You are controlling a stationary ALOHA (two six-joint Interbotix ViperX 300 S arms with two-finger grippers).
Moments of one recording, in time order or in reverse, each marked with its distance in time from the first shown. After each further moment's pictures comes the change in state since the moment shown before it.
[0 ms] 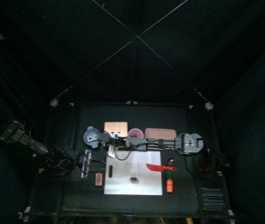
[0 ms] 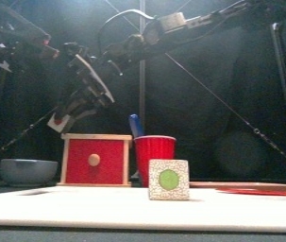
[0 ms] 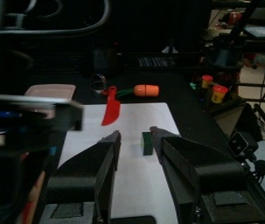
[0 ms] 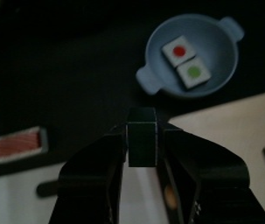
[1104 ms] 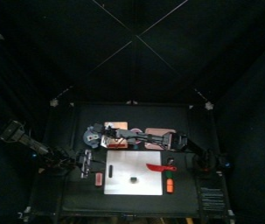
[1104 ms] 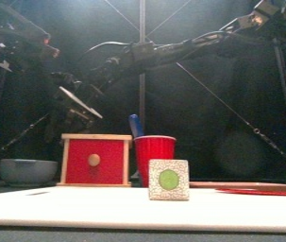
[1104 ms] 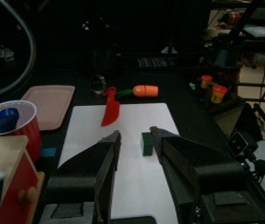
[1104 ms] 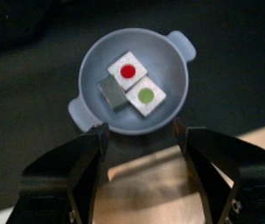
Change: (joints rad) left arm -0.002 0.000 0.000 0.006 0.000 0.000; right arm -0.069 0.202 -0.316 -0.048 0.238 -0.020
